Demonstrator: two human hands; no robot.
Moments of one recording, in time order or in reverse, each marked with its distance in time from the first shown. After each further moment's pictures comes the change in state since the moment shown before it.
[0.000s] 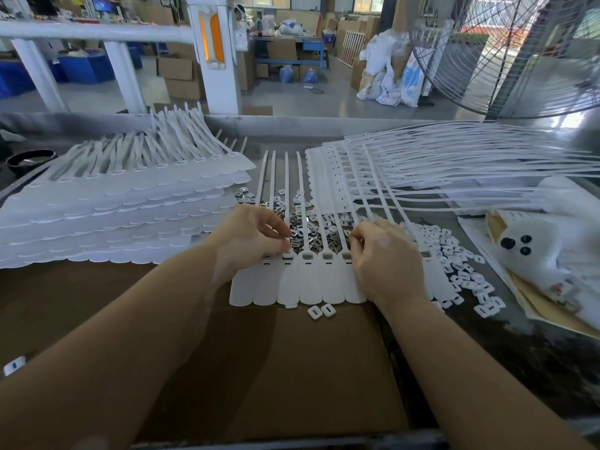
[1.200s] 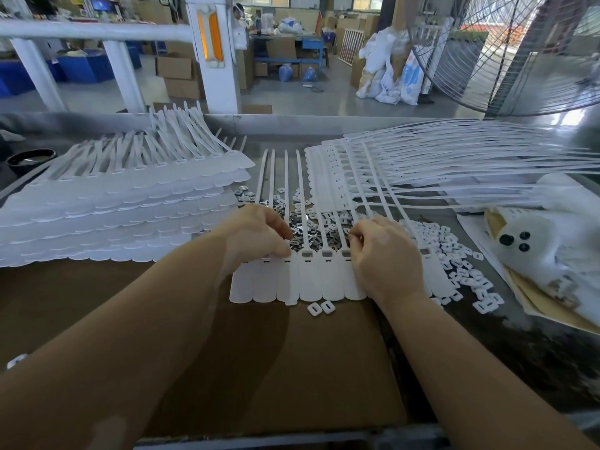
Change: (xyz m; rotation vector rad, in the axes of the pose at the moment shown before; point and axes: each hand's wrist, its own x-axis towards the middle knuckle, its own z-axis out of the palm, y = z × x) left_hand 0.010 0.004 0.001 0.194 -0.062 -0.073; right_hand -0.001 0.000 -0.001 -0.009 -0.004 0.003
